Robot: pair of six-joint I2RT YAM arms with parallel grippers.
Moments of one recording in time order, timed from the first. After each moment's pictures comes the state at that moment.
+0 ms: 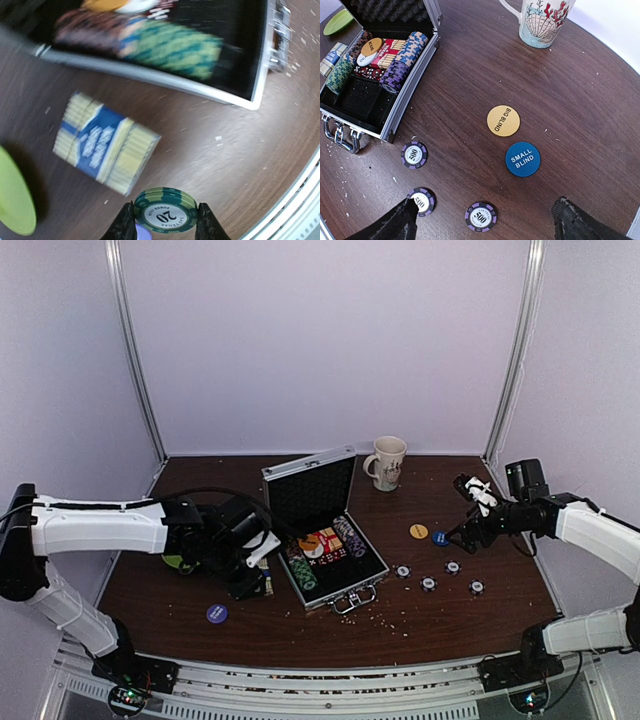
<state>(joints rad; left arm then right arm) -0.95 1.45 0.98 -0.72 -0.06 -0.13 0.16 1.14 0.73 -0.42 -0.39 -0.42</state>
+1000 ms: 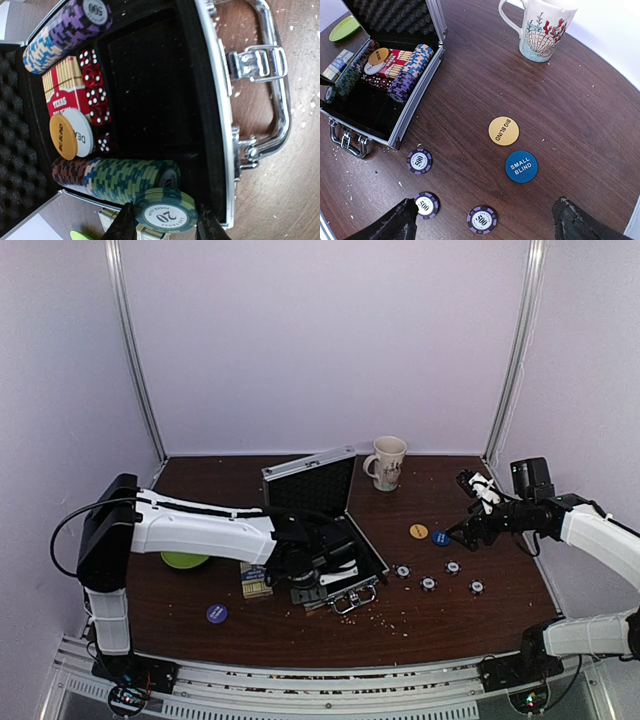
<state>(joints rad) -1.20 1.98 1.47 -0.81 -0.39 0.23 0.16 1.08 0.73 -0.42 -0.40 -0.42</state>
